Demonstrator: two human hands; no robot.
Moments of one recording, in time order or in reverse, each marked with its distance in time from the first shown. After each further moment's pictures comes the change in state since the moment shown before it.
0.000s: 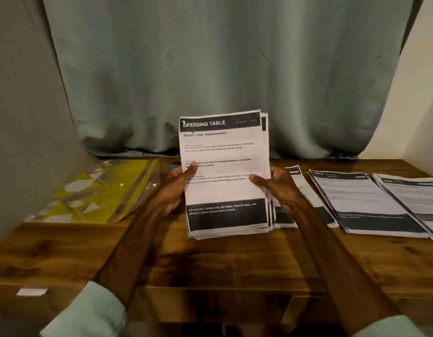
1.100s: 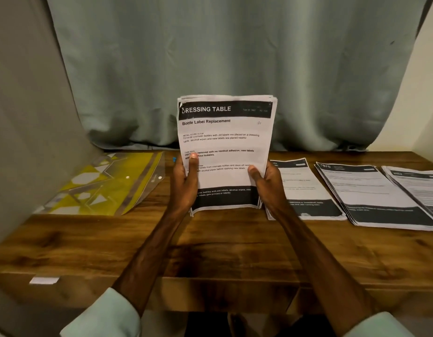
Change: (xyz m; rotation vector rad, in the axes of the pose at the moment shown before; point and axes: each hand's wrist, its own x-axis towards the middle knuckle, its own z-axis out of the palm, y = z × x) left_hand -0.025 -0.019 0.025 0.143 0.254 0.457; right_hand -0.003 0.029 0.049 -0.059 0.184 -0.195
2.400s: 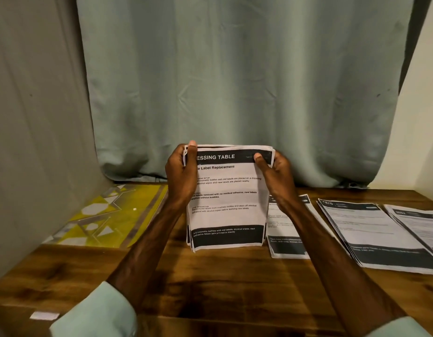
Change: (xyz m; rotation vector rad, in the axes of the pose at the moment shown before) left_hand 0.066 0.079 -0.001 0.119 0.192 0.268; right_hand 0.051 -0.103 -0.008 0.091 0.043 -0.248
